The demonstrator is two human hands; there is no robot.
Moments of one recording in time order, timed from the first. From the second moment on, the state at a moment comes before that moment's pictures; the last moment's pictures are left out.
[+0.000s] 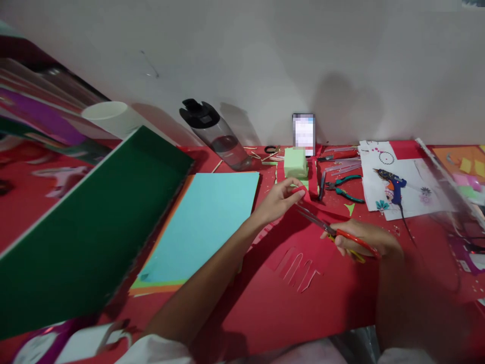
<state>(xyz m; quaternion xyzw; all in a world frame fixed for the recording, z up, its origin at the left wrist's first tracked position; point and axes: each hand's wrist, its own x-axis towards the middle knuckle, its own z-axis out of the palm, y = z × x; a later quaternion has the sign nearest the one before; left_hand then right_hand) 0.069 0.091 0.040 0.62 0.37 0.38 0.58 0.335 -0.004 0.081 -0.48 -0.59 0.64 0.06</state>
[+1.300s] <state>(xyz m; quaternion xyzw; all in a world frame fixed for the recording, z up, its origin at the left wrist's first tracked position) 0.075 0.100 0.039 0.58 0.36 0.40 0.61 0.321 0.014 0.067 -0.53 -0.60 0.58 0.15</state>
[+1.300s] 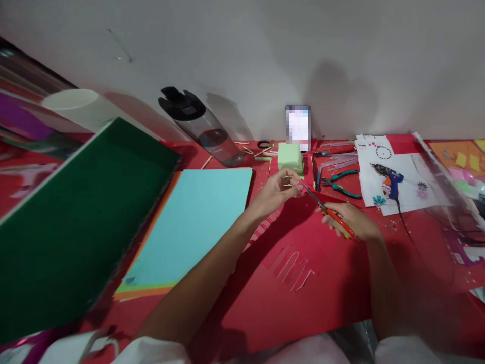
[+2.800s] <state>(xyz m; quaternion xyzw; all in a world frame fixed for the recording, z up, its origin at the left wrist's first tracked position) 0.077 0.096 0.047 0.56 0.38 0.42 0.60 0.305 0.016 0.072 -0.55 -0.61 0.54 0.18</state>
